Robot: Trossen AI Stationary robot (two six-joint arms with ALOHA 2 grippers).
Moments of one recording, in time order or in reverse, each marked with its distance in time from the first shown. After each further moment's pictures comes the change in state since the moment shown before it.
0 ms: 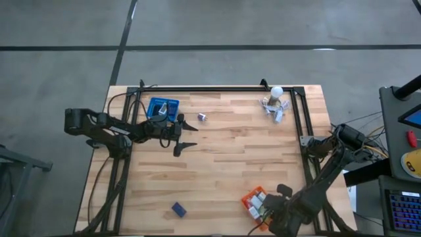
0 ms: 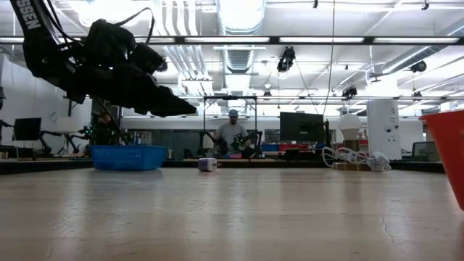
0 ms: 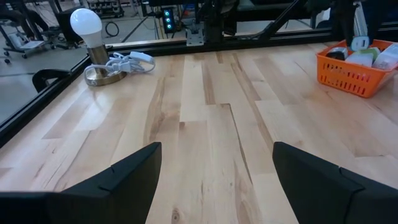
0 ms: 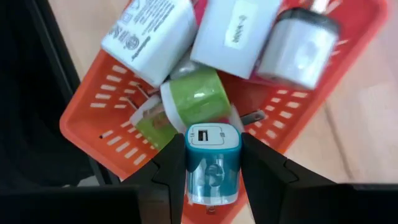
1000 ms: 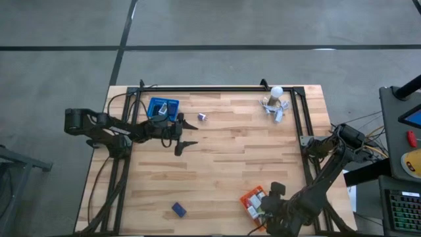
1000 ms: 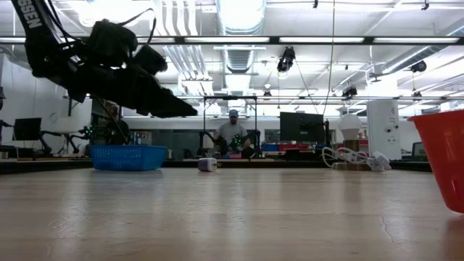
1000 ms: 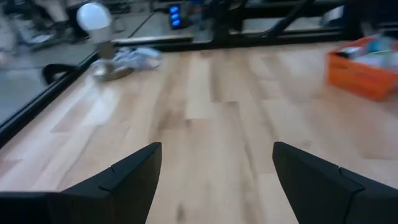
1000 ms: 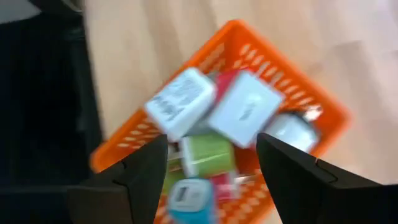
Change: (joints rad) left arm -0.001 0.000 0.005 -0.013 -0.028 -0.015; right arm -0.013 -0.004 0.060 0.016 0.187 -0.176
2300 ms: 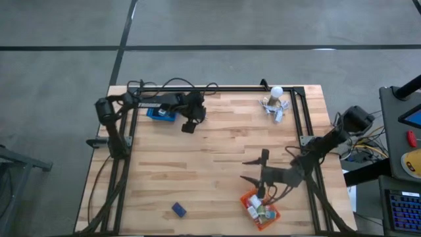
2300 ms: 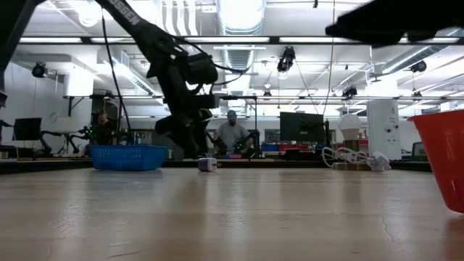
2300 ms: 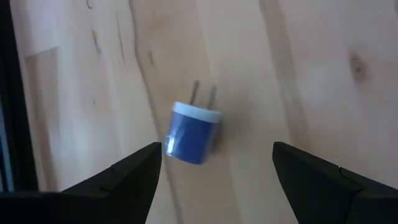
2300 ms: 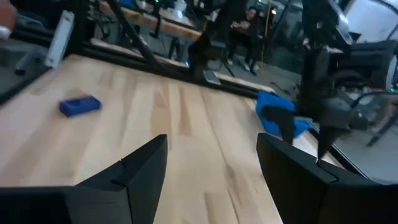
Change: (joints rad) left arm 0.224 0.374 0.817 -1.289 -0.209 0.577; right arm -0.257 -0.299 -0.746 1.510 0.455 -1.310
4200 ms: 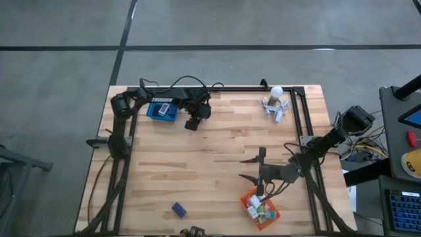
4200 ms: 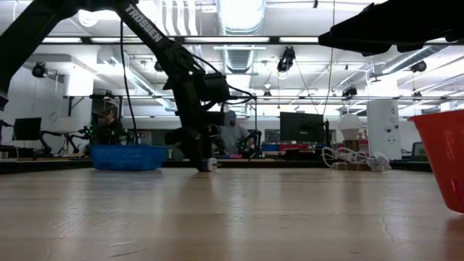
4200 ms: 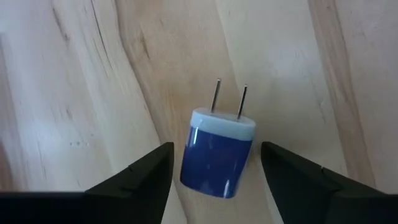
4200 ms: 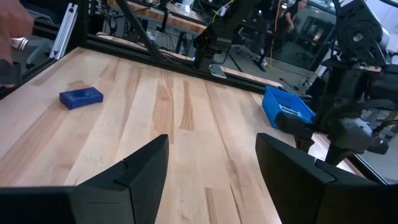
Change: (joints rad) left arm 0.051 0.211 0.211 -0.147 0.035 0.083; right arm -0.066 -0.013 -0.034 0.004 -0.106 0.006
